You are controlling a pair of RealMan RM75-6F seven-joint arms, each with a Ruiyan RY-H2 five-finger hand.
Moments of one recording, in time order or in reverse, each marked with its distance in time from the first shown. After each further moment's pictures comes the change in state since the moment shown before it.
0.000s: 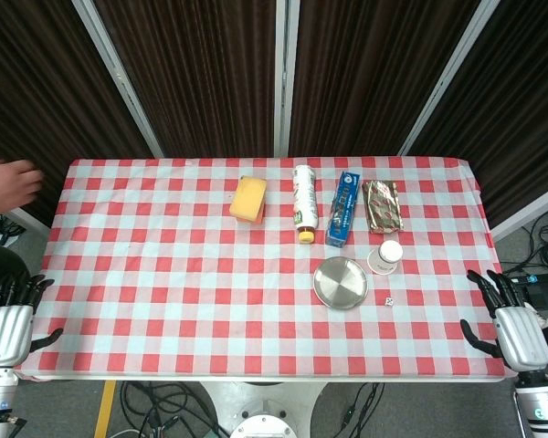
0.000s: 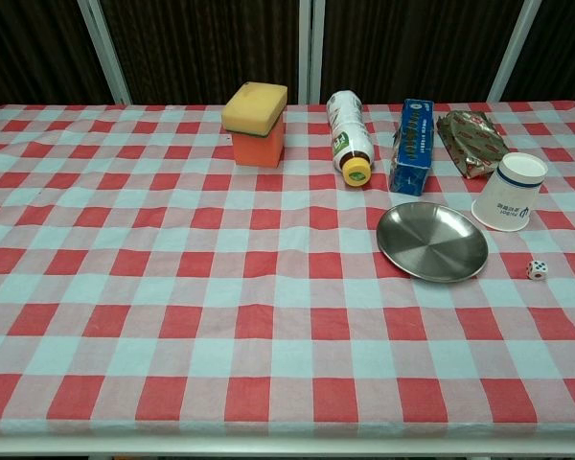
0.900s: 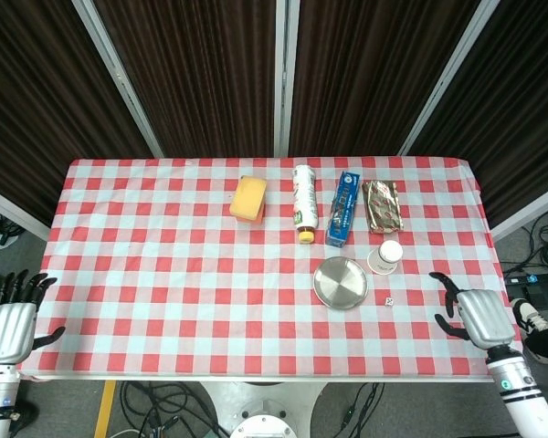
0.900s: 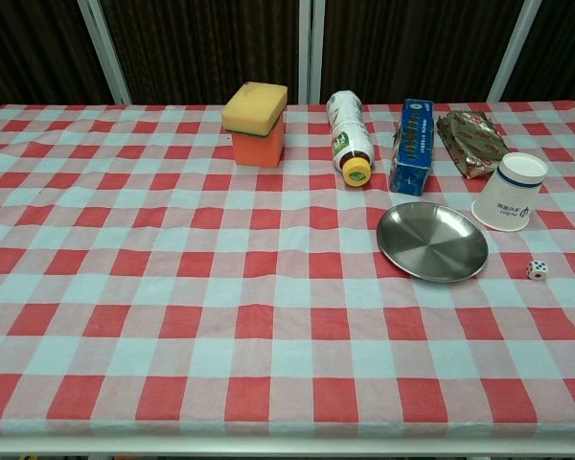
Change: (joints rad) left arm -0.013 0.005 -0.006 -0.013 -0.011 -0.023 0.014; right arm 0.136 -0.033 0.035 -0.040 0.094 -0.261 -0.232
